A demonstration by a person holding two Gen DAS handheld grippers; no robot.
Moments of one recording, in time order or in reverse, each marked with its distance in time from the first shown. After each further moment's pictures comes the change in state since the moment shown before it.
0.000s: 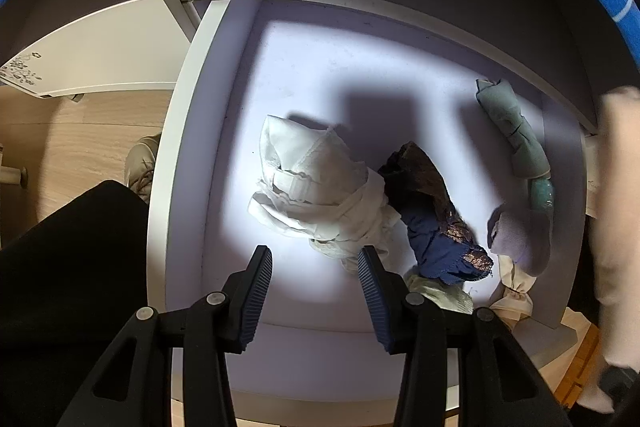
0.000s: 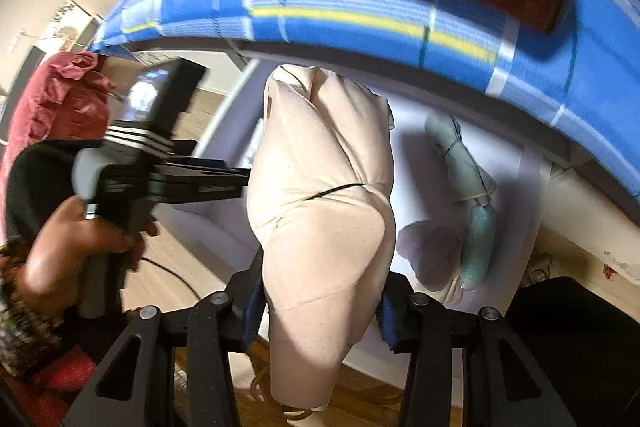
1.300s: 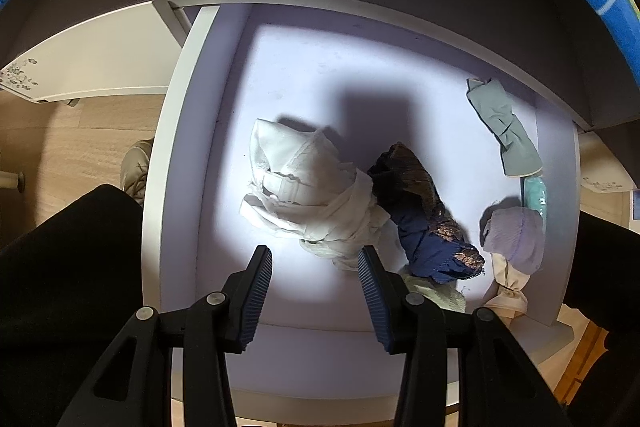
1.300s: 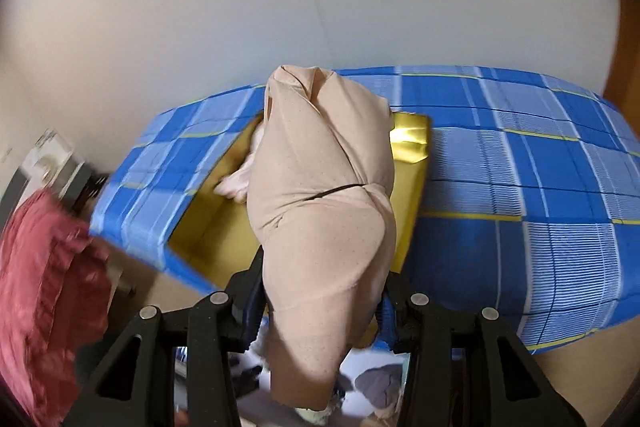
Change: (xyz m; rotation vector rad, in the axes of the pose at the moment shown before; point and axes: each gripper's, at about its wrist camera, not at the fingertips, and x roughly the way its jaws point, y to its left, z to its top) left arm -0.003 -0.006 0.002 0.015 -0.008 -0.013; right arm -0.181 -0.038 0.117 0.234 -0.450 -0.137
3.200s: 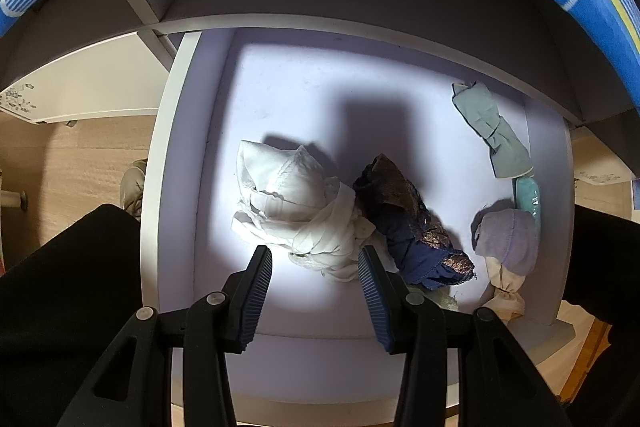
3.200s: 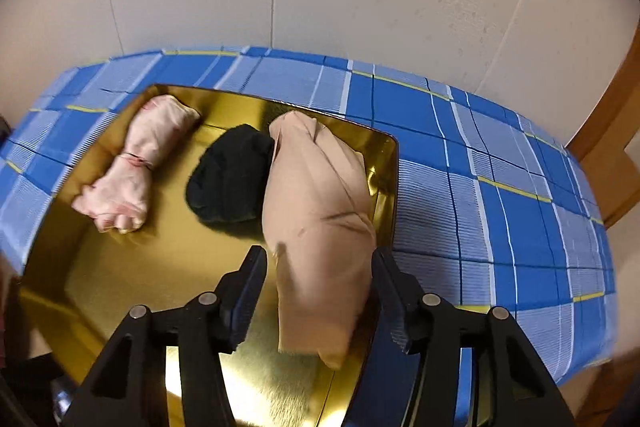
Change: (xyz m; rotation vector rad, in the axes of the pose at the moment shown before) left arm -0.006 -0.013 0.003 0.046 -0.036 0.014; right arm 0.111 -0.011 0.050 -0.157 0.047 -0.327
